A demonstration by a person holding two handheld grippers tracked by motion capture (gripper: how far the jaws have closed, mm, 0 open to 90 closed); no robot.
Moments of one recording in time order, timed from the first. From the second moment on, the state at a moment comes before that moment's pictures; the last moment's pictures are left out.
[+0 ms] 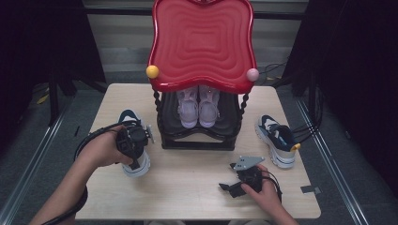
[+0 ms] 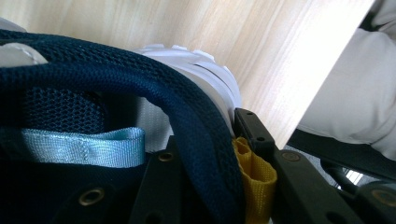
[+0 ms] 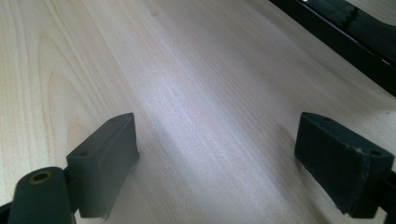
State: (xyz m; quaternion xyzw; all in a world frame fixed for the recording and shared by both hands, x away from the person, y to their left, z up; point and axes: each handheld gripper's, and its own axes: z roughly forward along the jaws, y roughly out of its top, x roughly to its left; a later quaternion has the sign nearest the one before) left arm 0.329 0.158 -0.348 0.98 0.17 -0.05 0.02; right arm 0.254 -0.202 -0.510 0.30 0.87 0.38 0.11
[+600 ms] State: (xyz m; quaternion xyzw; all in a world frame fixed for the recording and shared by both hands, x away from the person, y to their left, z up) left arm 0.333 0.158 -0.278 0.98 0.17 -0.02 0.03; right arm 0.253 -0.202 -0.510 0.30 0.87 0.38 0.11
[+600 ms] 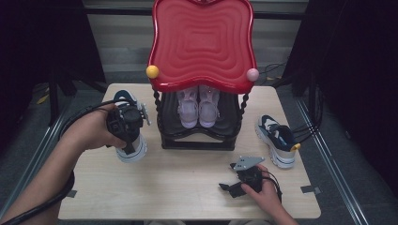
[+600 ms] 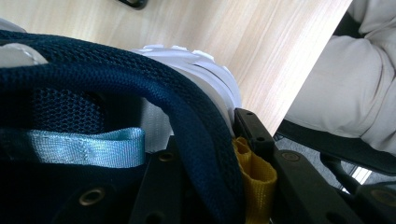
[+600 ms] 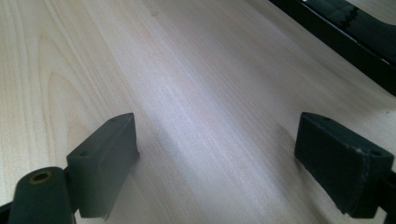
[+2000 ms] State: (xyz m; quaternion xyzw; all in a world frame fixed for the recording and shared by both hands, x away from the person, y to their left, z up) left arm 0.337 0.144 -0.155 0.99 0.16 0.05 0.05; right arm 0.253 -0.202 -0.510 0.30 0.87 0.38 0.11
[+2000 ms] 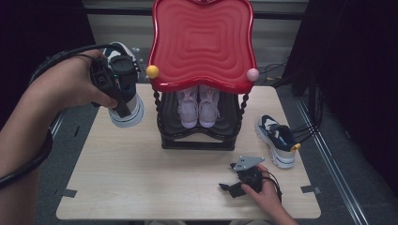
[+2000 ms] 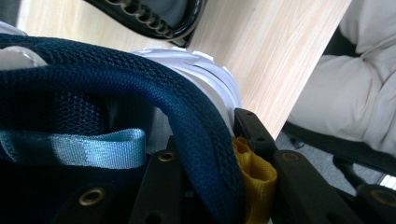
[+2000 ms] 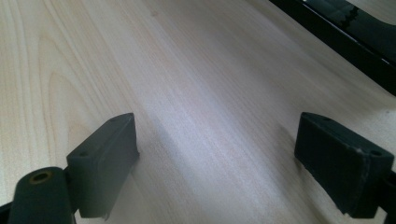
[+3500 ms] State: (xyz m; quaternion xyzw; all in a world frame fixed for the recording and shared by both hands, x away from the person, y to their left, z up) left arm 0.344 0.086 -0.096 0.98 0.11 0.12 0.07; right arm 0.252 -0.202 -0.510 0.30 0.87 0.38 0.11
